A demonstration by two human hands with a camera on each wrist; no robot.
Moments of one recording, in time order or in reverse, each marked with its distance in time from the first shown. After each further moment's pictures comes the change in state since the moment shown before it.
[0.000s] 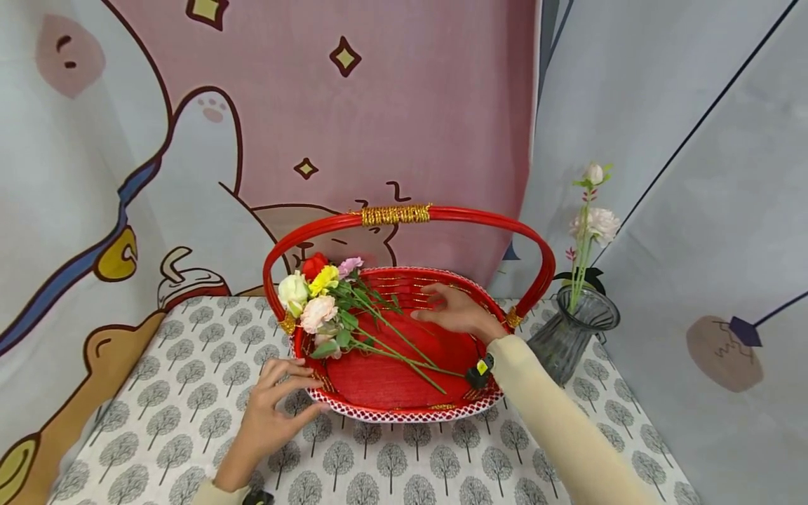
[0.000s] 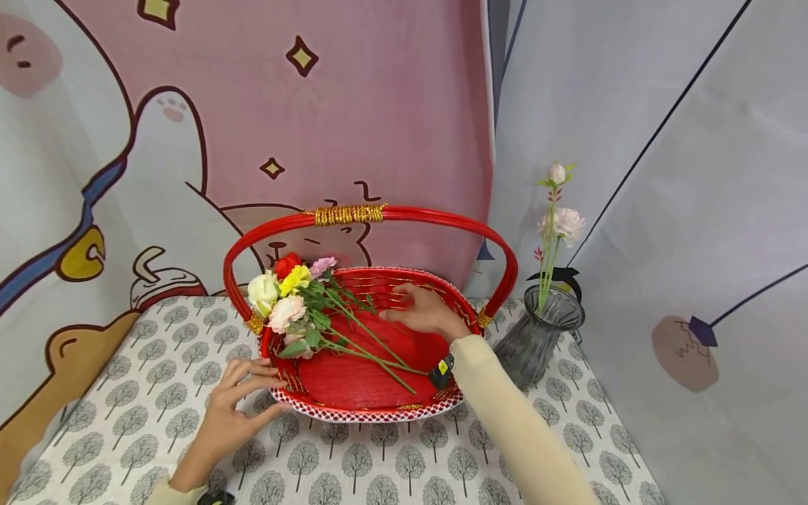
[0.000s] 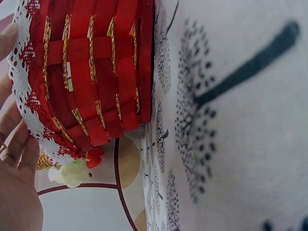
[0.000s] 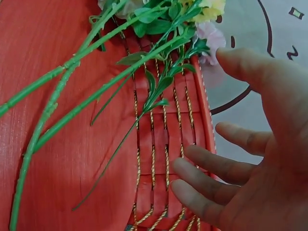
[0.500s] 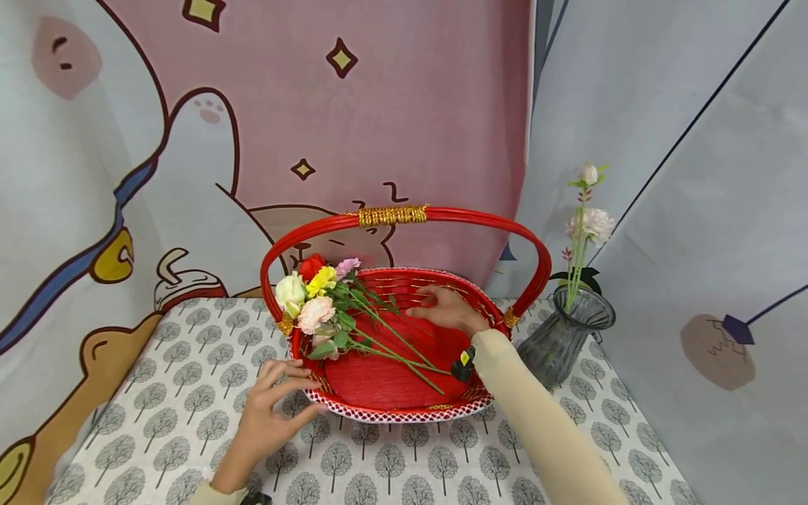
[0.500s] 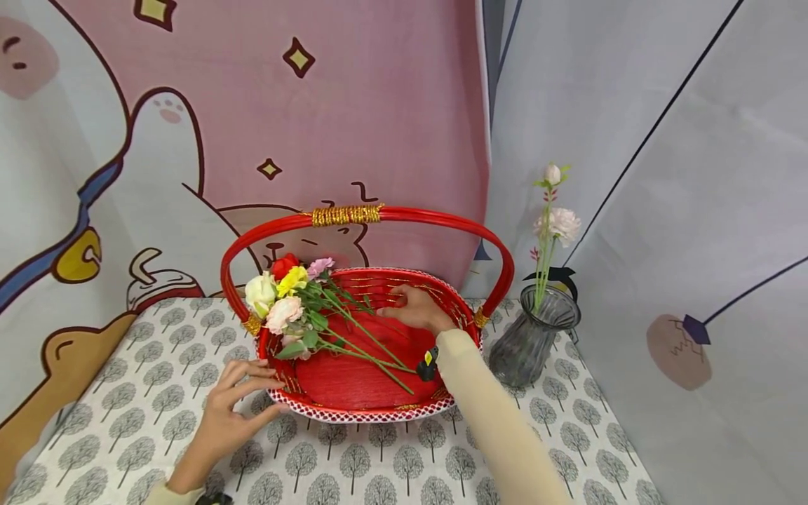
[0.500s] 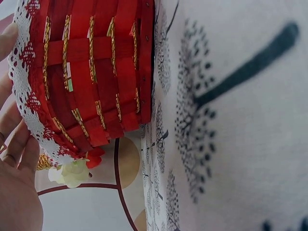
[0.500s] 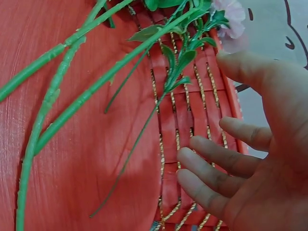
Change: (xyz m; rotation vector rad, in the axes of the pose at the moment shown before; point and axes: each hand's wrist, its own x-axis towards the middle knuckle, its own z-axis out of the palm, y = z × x) left_hand 0.000 0.001 0.001 0.004 0.002 0.001; right_hand 0.027 0.018 0.016 0.059 0.040 0.062
